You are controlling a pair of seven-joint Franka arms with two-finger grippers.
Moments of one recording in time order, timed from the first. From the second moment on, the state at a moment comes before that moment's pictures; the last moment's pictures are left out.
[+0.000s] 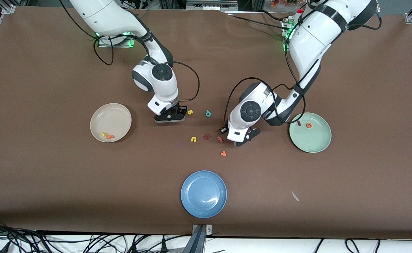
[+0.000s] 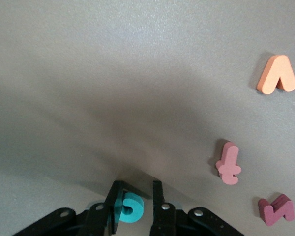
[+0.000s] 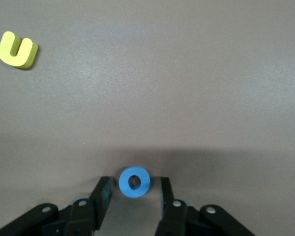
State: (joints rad) left arm -0.22 0.82 -0.44 -1.62 0.14 2.30 -1.24; right arm 0.42 0.57 0.23 -2.01 -0.48 2.62 0.94
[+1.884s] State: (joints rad) left arm -0.24 0.82 -0.44 -1.61 0.14 2.28 -1.25; right arm 0.25 0.33 0.06 -2.08 -0.40 2.40 0.19
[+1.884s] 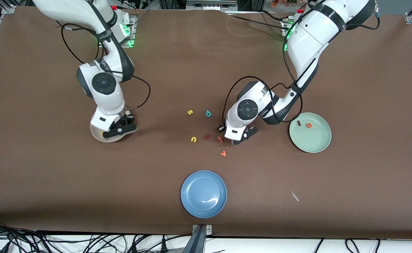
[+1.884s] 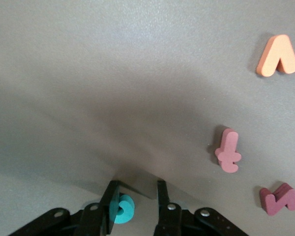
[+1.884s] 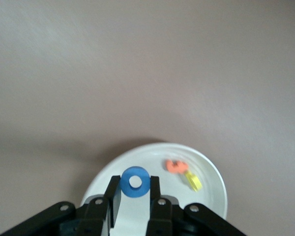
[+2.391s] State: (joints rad) left arm -0.25 0.82 -0.44 -1.61 0.14 2.23 -1.23; right arm 0.24 0.16 0.02 -2.20 -0.33 2.27 0.12
